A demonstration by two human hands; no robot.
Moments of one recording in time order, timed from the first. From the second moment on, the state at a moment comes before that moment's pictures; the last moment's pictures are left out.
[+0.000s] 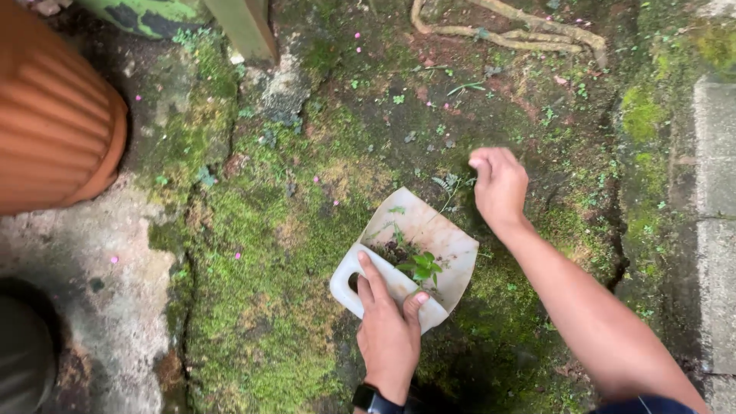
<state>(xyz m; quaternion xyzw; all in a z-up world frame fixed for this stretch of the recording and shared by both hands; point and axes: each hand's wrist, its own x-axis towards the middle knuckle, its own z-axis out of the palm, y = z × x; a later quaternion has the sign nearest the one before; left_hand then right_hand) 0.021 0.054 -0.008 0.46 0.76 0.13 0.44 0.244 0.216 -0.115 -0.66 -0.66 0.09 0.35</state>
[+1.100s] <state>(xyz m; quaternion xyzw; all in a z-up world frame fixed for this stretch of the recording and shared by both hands) 0.011 0.044 -0.009 0.45 0.78 0.17 0.40 0.231 0.198 -0.108 -0.60 -0.76 0.19 0.18</state>
